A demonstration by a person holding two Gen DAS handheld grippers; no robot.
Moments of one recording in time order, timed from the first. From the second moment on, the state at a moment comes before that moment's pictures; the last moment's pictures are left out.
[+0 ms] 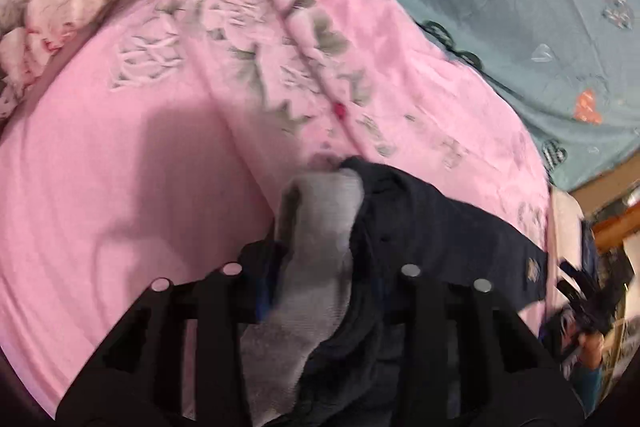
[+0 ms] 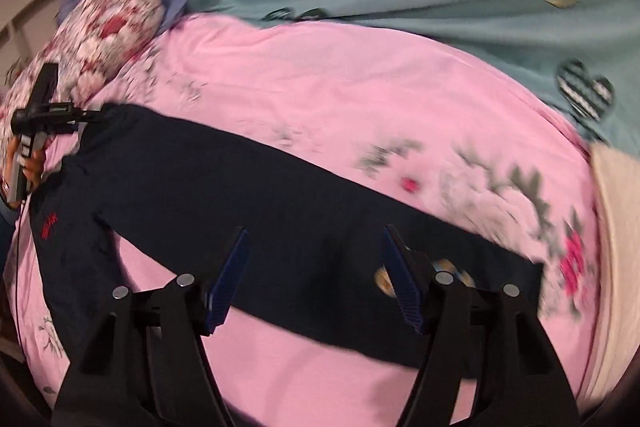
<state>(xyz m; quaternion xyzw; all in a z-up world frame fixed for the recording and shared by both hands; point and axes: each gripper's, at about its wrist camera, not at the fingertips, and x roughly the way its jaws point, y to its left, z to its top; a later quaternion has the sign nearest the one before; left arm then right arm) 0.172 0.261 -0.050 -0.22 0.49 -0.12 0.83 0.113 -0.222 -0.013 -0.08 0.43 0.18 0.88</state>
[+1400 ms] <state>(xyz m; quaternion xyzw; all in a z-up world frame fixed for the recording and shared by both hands) -0.003 0.279 0.046 -0.07 0.28 -0.19 0.94 -0.025 -0.048 0.021 -0.33 0.33 0.29 0.84</state>
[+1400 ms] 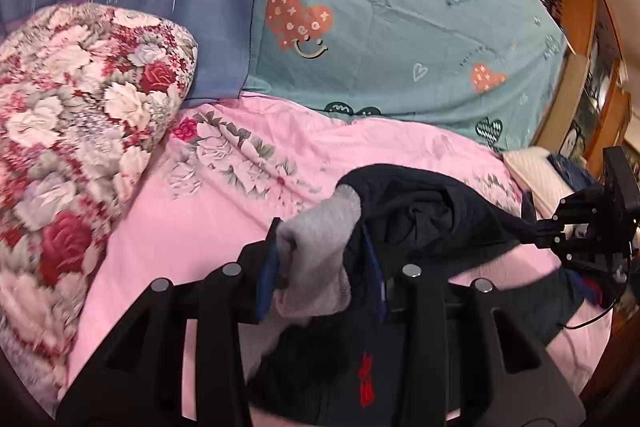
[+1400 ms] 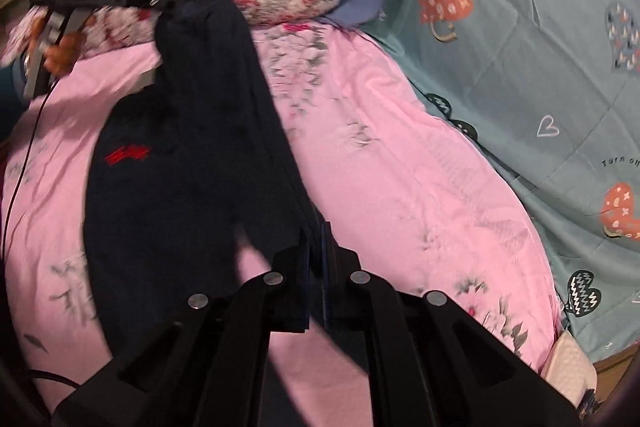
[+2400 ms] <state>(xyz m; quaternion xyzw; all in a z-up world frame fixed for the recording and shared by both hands) -0.031 0.306 -0.036 -0.28 0.41 -0.16 0.85 -0.099 -0.017 -0.060 -0.22 0.39 0.37 0.82</state>
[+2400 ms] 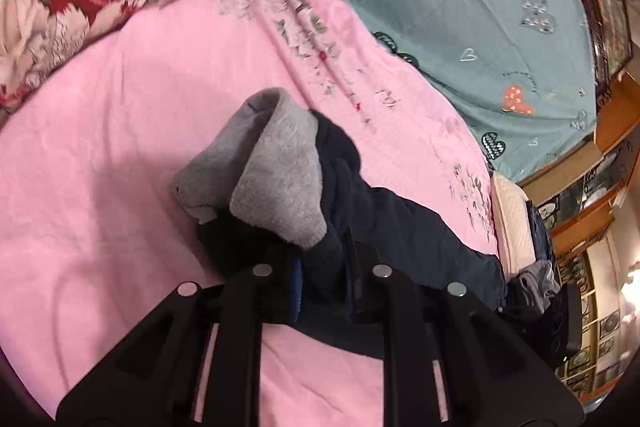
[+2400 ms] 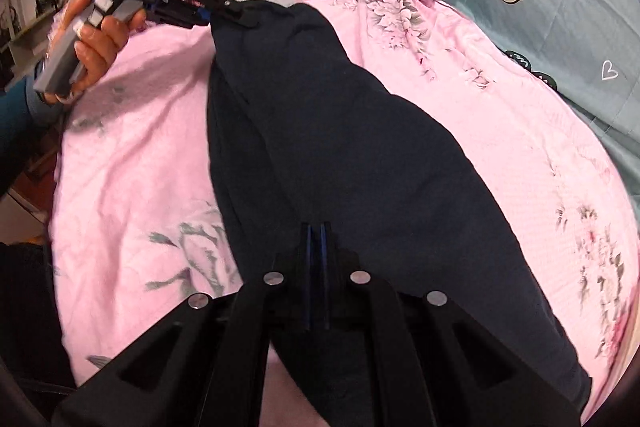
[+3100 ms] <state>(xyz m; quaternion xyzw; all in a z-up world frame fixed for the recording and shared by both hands) -0.047 0.307 -0.010 -0.26 0.40 -0.18 0.86 -0.101 0.000 -0.069 -0.26 0.30 0.31 0.87</state>
